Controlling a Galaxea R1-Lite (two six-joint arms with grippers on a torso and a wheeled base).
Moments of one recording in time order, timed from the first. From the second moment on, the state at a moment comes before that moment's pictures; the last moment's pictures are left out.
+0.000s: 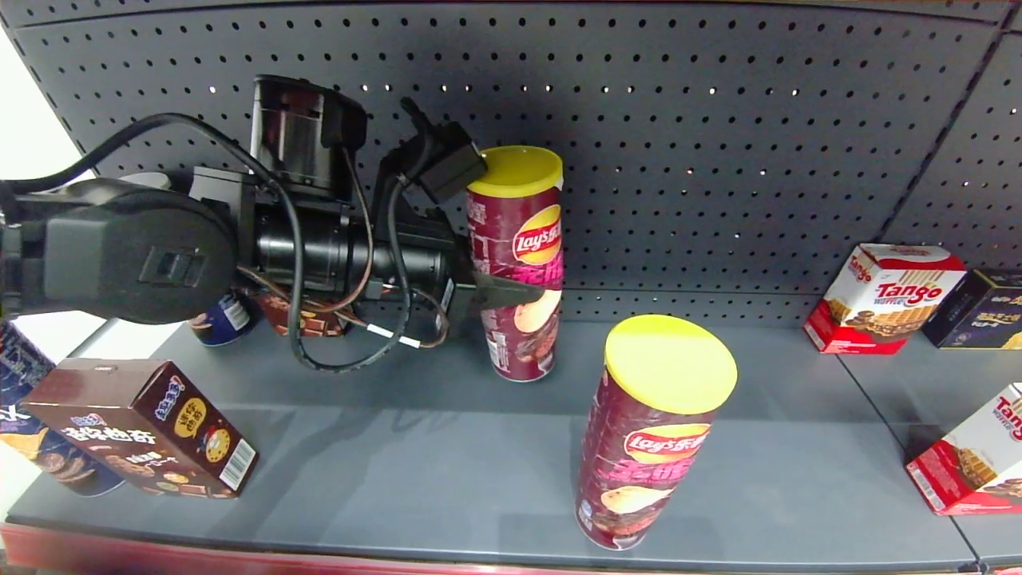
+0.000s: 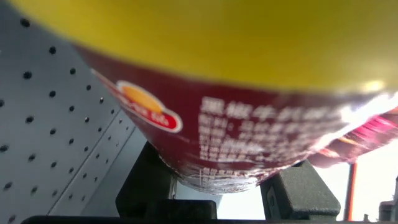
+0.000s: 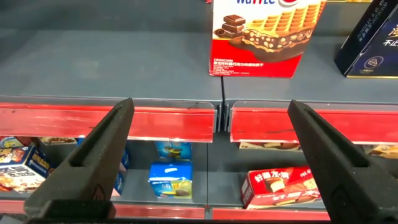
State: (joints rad) left arm -0.47 1.81 -1.41 -0.01 -0.62 0.41; right arm 0.00 0.01 0.00 0.00 -0.02 0.00
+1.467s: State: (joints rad) left arm -0.48 2.07 -1.60 -0.03 -0.63 0.45; right arm 0.00 0.01 0.00 0.00 -0.02 0.00
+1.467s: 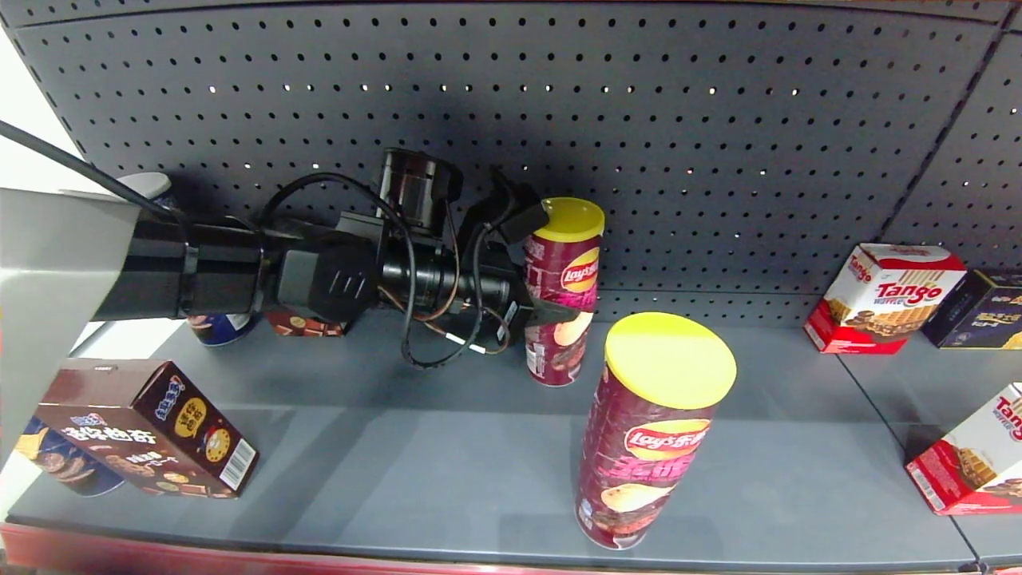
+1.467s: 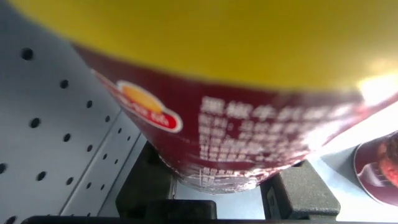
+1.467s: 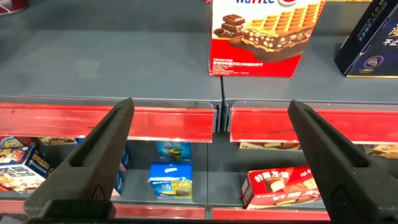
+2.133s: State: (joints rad) left arm -0.49 2.08 -1.58 -0.09 -0.63 0.46; right arm 0.00 0.01 0.00 0.00 -0.02 0.00
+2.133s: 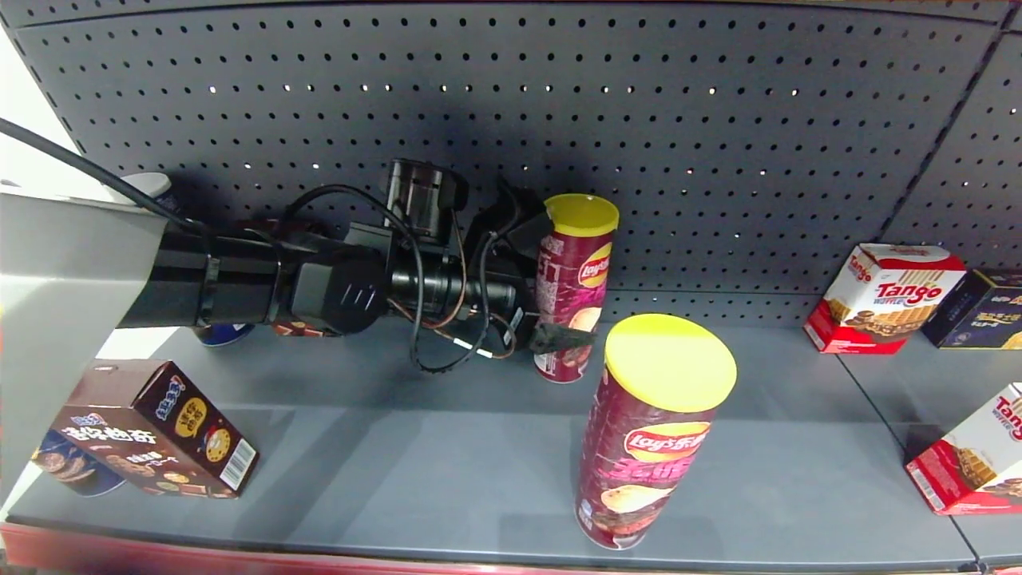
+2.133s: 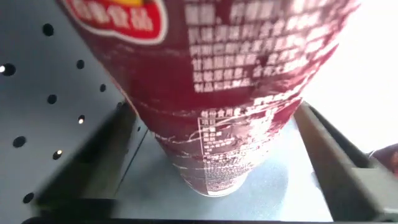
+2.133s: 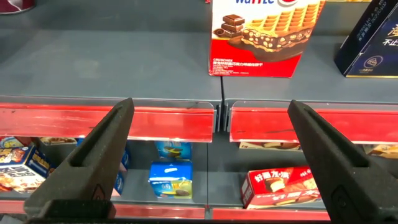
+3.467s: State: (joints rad) left arm -0.49 1.73 -1.16 -0.33 -0.45 0.38; right arm 0.00 0.01 0.00 0.00 -0.02 0.00
